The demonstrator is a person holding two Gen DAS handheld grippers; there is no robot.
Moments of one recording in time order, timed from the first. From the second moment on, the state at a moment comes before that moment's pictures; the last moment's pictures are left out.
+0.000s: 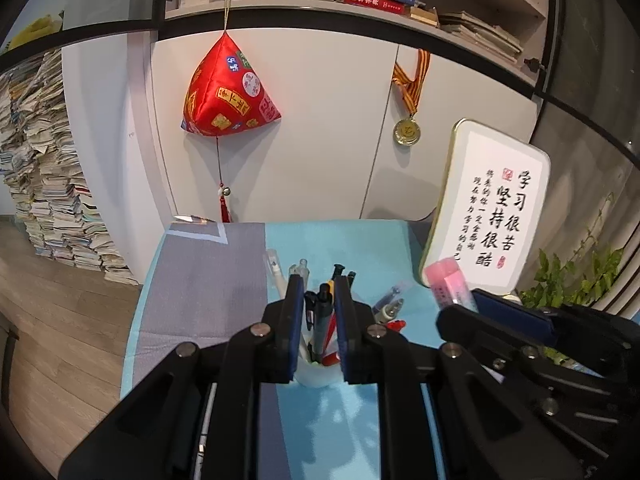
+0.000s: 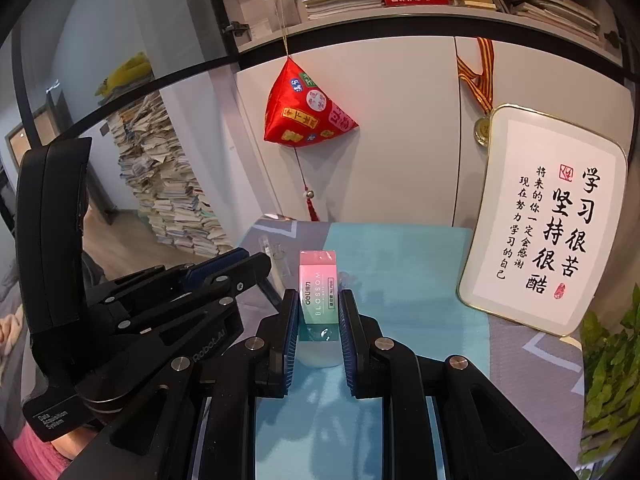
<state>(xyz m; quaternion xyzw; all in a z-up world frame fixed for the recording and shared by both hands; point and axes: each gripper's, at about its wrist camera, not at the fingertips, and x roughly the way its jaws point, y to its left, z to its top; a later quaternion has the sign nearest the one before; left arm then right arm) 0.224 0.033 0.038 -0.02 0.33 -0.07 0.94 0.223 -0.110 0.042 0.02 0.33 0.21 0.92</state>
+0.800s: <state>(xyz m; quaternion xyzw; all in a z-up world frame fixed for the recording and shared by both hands) 0.149 0.079 0.052 -0.03 0.28 -0.01 0.96 0.240 -0.065 0.033 -0.02 0.34 0.21 0.92</state>
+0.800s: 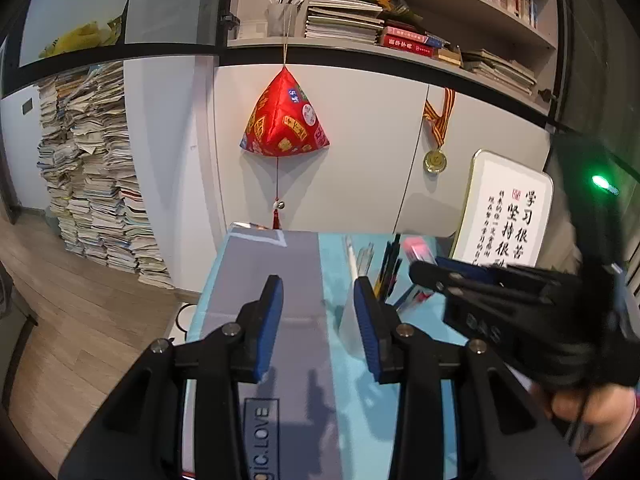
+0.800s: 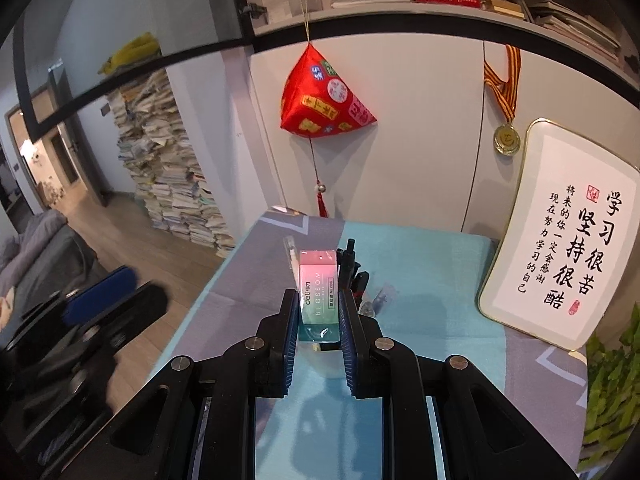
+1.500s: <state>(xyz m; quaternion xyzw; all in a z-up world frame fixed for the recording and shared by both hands) 0.139 0.091 0.027 -0.04 0.30 -0.03 0.95 0.259 -0.047 0.016 -0.04 0.36 0.19 0.91</state>
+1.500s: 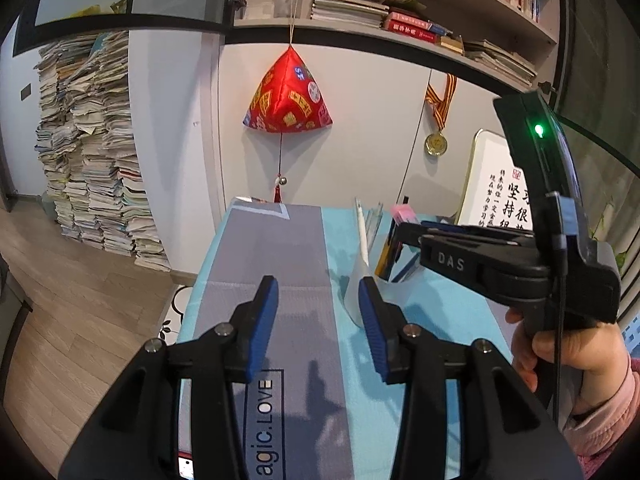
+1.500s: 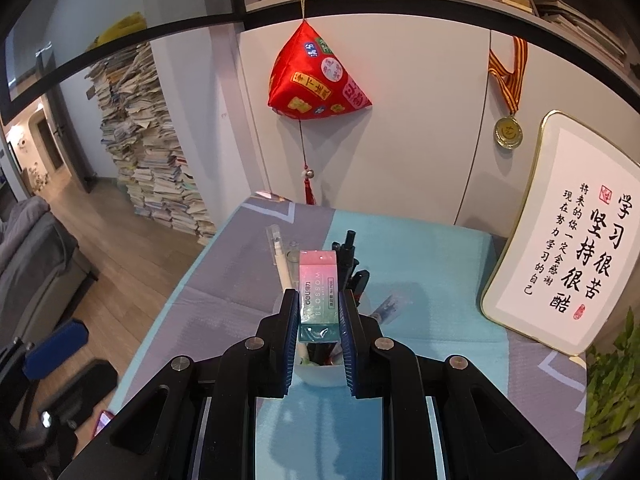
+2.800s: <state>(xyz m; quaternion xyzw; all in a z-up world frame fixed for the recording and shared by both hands) 0.104 0.049 0.050 -0.01 0.26 -0.06 0.96 0.153 -0.116 0.057 -0.02 0.30 0.12 0.95</state>
